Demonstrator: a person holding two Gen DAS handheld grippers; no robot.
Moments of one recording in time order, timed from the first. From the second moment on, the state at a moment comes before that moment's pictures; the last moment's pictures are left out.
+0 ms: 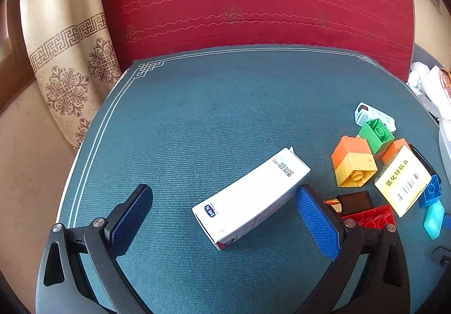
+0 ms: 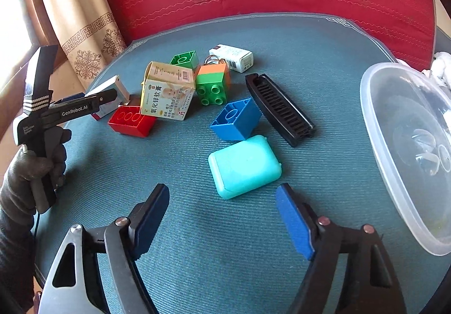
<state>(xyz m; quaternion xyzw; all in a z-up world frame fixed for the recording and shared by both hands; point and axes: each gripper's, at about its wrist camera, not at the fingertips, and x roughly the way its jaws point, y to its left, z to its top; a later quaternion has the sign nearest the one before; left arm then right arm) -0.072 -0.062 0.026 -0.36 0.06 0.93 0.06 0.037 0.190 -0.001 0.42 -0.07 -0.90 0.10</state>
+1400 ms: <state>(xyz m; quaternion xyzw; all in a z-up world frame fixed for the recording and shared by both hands) -0.065 -0.051 0.022 -0.40 0.03 0.91 0.09 0.035 0.191 -0.003 0.41 -0.01 -0.91 0.07</state>
